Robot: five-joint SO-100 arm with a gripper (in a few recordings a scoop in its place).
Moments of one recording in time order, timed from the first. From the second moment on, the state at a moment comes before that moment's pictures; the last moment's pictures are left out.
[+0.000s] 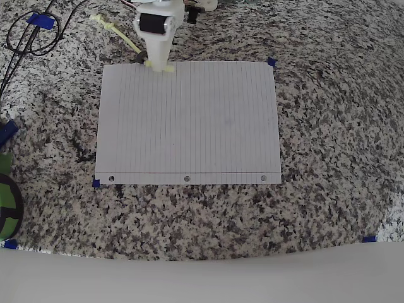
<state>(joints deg) 10.5 148.6 150.3 57.0 -98.7</state>
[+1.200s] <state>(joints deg) 14.7 114.2 139.7 61.2 -99.5</state>
